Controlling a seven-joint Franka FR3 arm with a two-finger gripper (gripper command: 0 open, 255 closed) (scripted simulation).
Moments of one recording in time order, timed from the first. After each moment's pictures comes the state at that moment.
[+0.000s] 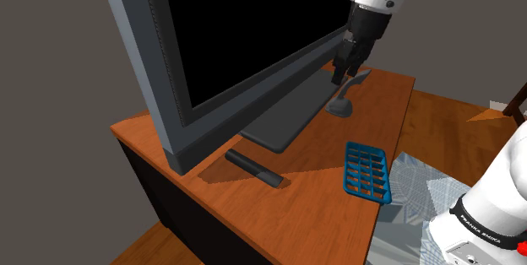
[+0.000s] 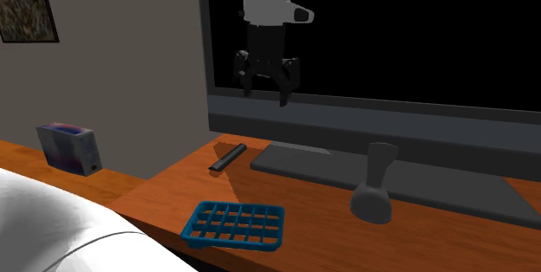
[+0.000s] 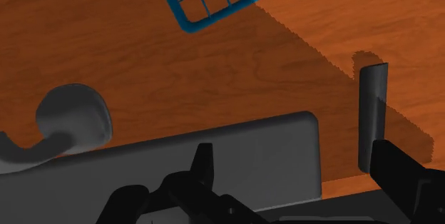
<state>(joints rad) 0.07 -0.59 0.18 -2.35 0.20 1.90 0.06</state>
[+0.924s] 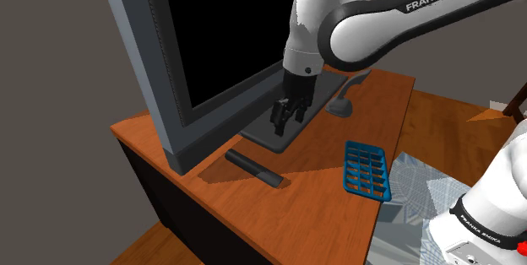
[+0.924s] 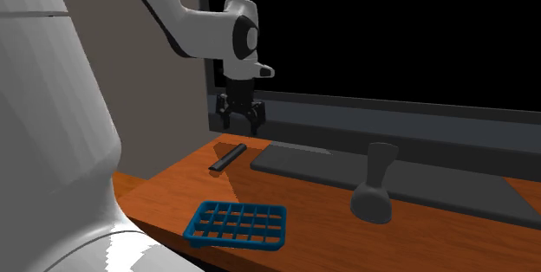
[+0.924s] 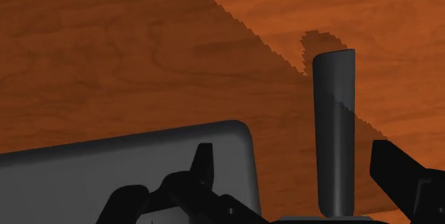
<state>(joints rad) 0.12 -0.15 0.40 -2.24 0.15 2.17 0.28</state>
